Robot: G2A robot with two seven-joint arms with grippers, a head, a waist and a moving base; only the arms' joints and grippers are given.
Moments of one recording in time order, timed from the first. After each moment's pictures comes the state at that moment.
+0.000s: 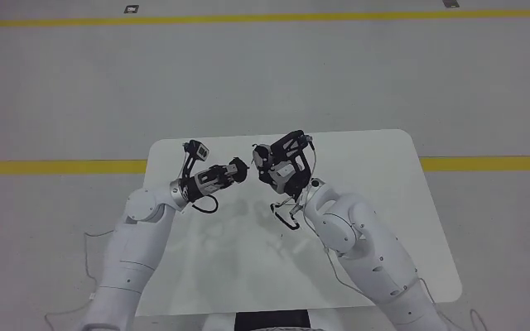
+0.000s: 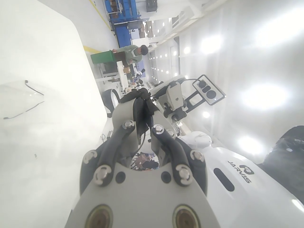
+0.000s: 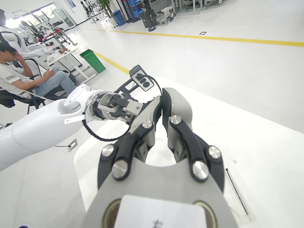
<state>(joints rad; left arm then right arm) 1.27 -1.28 -1.40 -1.32 -0.46 -0.33 -1.13 -1.32 -1.31 1.01 -1.91 -0.98 -0.06 0.44</state>
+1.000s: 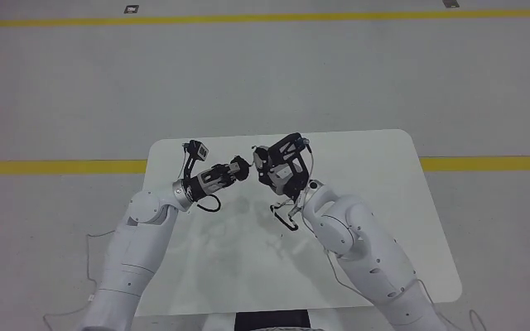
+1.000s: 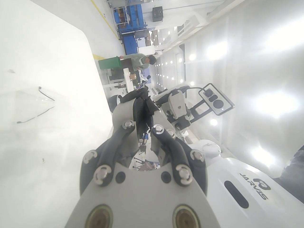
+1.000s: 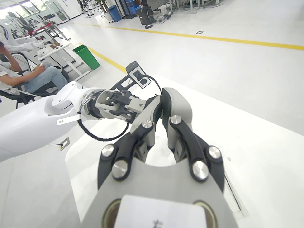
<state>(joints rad) 1.29 -1.27 -1.37 -1.34 -0.42 -0.34 -1.03 -1.32 -1.31 0.99 -1.90 -1.03 -0.06 0.44</state>
